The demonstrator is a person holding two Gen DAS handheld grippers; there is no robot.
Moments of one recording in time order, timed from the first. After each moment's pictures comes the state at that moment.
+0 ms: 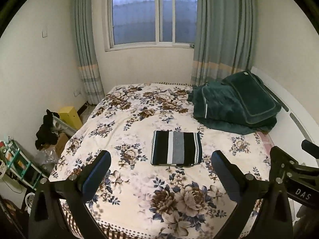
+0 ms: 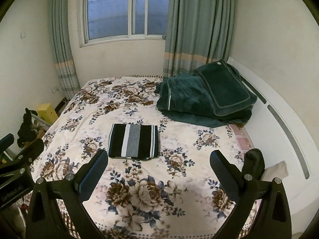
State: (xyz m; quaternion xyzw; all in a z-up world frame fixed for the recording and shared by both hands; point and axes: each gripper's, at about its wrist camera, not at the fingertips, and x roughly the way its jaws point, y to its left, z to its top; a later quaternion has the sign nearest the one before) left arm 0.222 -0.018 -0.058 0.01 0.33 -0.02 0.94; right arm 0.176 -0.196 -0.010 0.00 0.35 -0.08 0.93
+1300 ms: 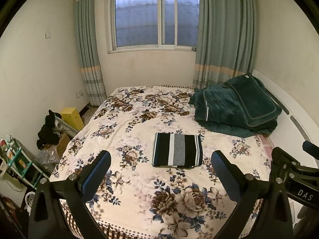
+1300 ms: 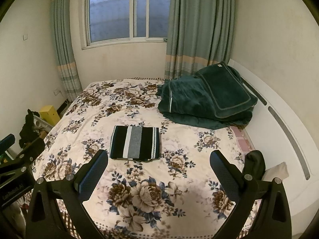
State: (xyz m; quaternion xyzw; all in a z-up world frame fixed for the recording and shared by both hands) left arm 0.218 -0.022 -0.047 0.00 0.32 -0.02 0.95; right arm 0.171 -0.196 -0.004 0.00 0.35 -0.08 0.93
